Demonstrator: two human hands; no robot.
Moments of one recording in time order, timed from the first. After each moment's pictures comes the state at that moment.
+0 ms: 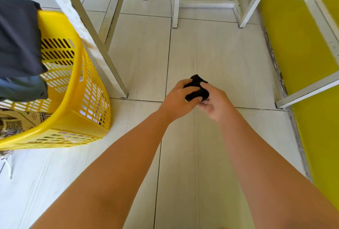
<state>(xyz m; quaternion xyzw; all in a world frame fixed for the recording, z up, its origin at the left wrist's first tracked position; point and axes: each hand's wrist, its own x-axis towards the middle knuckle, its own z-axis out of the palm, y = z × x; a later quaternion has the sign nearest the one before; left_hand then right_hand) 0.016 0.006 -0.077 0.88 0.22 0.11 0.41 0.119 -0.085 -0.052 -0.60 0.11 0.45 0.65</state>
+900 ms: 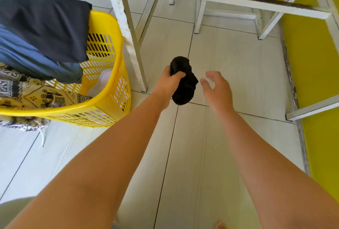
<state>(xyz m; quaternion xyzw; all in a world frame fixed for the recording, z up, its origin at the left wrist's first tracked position) -0.030 0.035 0.012 0.51 0.46 0.17 0.71 0.083 -0.069 -0.023 -0.84 -0.32 0.17 0.40</state>
